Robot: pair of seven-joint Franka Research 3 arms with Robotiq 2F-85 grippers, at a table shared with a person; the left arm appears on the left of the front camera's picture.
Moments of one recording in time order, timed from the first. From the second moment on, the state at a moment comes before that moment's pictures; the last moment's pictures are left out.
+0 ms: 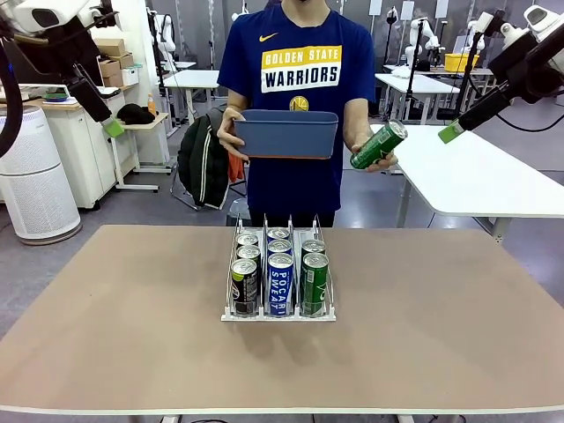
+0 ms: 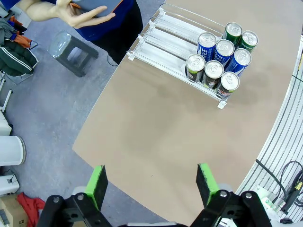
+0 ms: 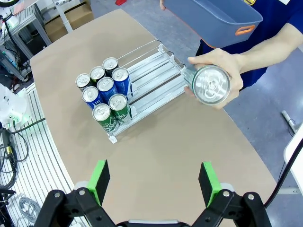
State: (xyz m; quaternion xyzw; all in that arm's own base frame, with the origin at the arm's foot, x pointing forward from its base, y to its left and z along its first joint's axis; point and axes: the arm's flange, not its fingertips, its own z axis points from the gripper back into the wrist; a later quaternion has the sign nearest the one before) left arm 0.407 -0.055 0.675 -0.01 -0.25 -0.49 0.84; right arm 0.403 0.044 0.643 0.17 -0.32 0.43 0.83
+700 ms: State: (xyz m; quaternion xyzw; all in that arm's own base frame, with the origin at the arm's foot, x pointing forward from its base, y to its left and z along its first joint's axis) left arm 0.407 -0.055 0.675 -0.01 -0.25 -0.49 0.84; right arm 0.433 0.078 0.626 0.15 -0.25 0.47 0.83
